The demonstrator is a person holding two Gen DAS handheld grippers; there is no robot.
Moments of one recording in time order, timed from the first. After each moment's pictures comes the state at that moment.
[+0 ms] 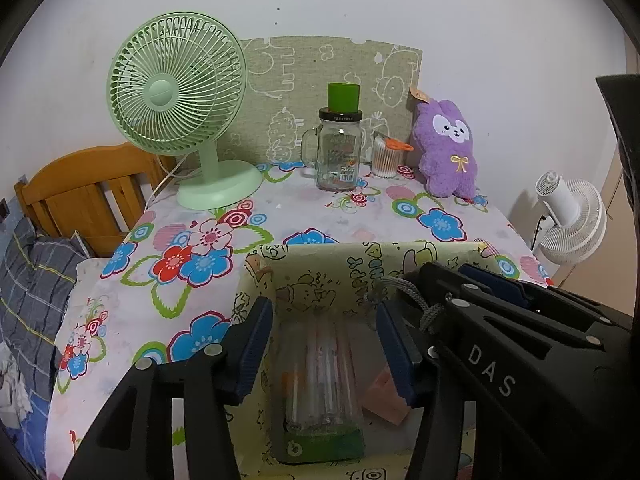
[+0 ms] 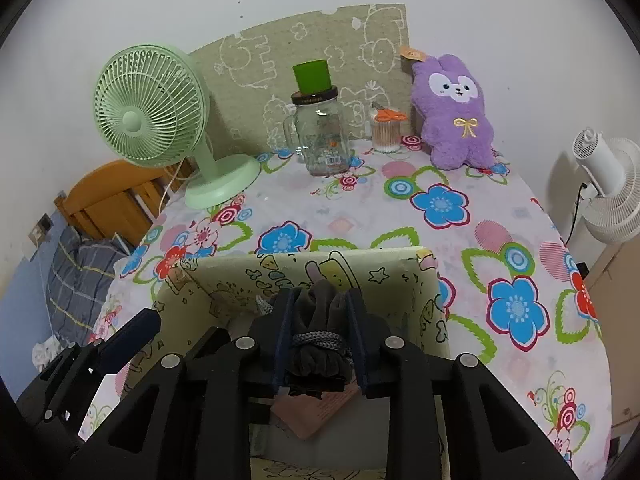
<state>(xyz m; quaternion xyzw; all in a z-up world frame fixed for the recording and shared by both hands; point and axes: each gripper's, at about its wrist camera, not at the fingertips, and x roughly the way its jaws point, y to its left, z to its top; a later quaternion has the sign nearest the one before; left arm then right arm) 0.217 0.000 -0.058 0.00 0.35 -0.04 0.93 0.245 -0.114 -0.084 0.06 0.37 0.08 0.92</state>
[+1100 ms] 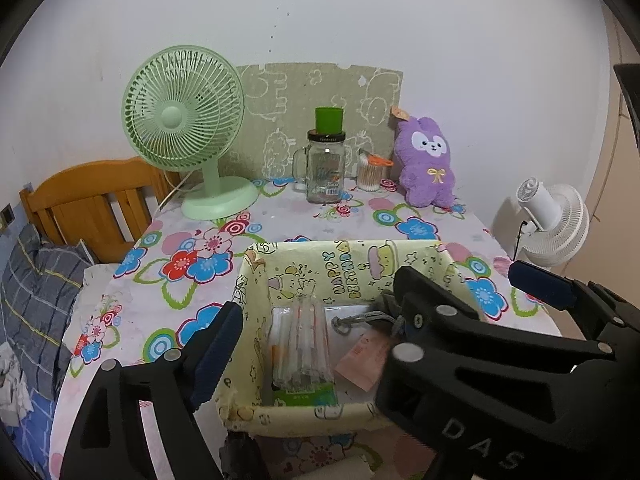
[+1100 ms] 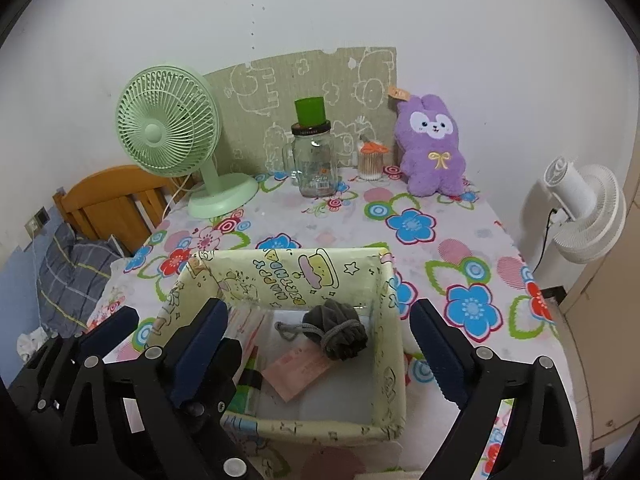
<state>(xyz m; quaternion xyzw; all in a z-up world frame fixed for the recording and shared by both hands) 0.167 -0.011 -0.033 0.00 0.32 -0.05 0.95 0.181 -0.119 -0.054 0.03 0.32 0.05 0.95</state>
